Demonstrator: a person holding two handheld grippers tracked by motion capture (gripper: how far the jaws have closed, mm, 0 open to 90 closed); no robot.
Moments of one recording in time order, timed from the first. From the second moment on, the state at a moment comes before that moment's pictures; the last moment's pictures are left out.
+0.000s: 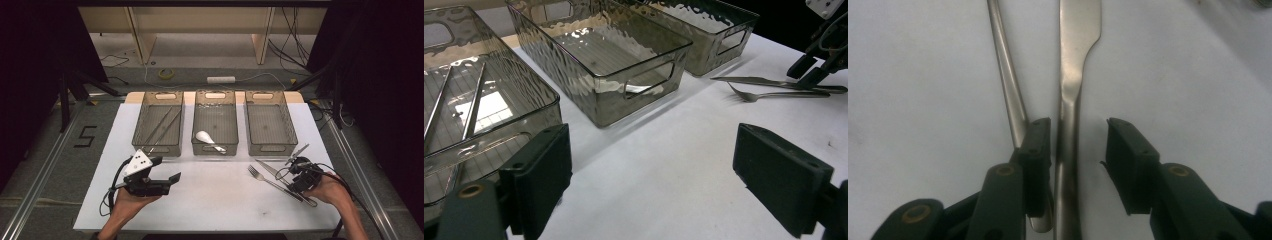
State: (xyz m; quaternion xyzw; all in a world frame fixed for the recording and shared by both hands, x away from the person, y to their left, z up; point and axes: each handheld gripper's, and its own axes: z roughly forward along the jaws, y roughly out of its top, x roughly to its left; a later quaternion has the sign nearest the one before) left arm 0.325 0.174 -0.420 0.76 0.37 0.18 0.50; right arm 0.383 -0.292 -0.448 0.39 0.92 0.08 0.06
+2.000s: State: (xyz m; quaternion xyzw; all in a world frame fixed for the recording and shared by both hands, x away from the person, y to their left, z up) left arm 0.325 0.175 -0.420 0.76 0.38 0.18 0.50; right arm 0.405 -0.291 -0.380 0.37 0.89 0.23 0.08
